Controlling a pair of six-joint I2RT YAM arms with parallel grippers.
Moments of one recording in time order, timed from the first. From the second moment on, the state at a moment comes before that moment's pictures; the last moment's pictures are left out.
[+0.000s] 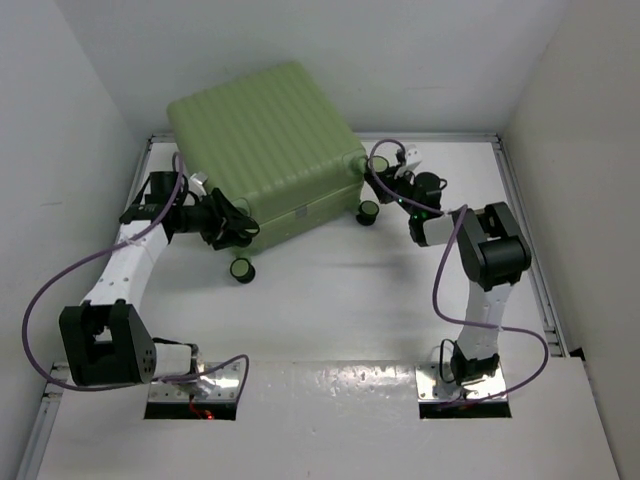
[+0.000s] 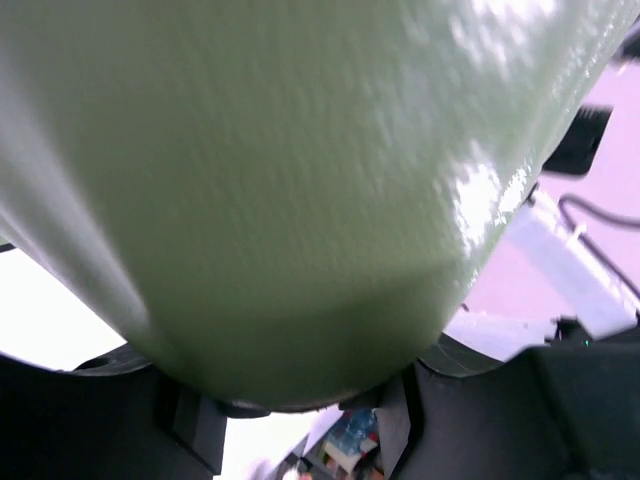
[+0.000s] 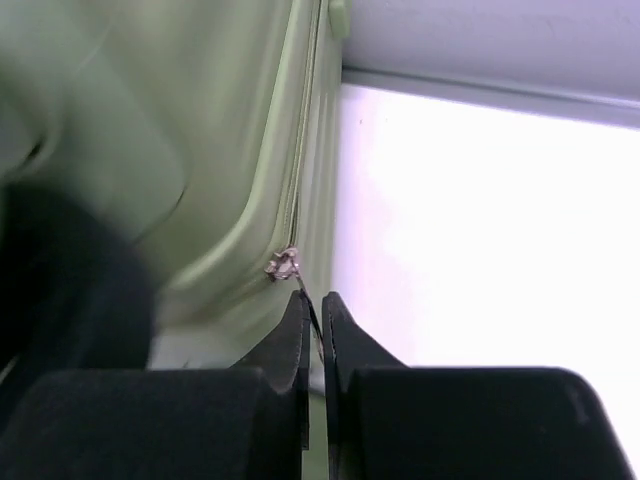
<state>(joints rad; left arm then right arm) 0.07 1.29 1.02 -0.64 0.73 -0.71 0.18 1.97 0.86 1.00 -0.33 0.17</state>
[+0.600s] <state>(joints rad) 0.22 1.56 1.29 -0.97 0.76 -0.37 0.19 2.46 1.58 0.92 -0.53 0.19</state>
